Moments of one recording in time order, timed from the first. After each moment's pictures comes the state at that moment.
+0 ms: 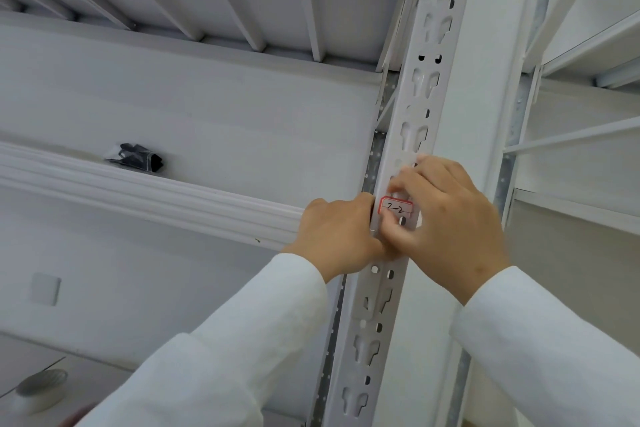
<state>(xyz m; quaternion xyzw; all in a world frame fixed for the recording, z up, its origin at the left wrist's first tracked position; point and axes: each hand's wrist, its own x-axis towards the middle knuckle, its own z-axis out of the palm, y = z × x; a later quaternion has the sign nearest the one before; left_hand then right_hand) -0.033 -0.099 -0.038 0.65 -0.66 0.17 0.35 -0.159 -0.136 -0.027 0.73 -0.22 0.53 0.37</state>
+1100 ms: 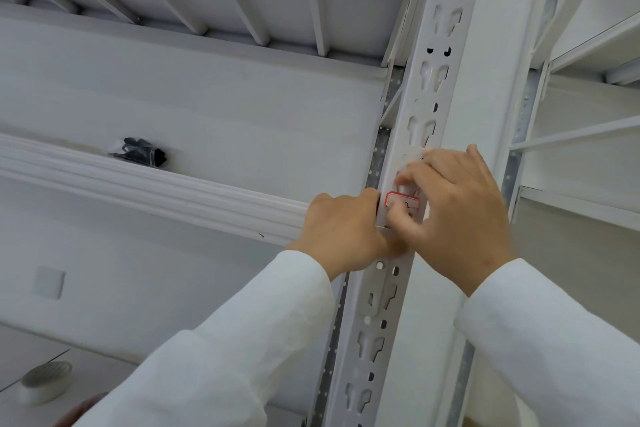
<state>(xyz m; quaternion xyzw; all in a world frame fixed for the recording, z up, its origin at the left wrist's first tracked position) -0.033 -0.101 -0.039 0.64 -0.66 0.17 0.35 -0.160 -0.139 -0.023 0.73 -0.23 0.52 0.38</state>
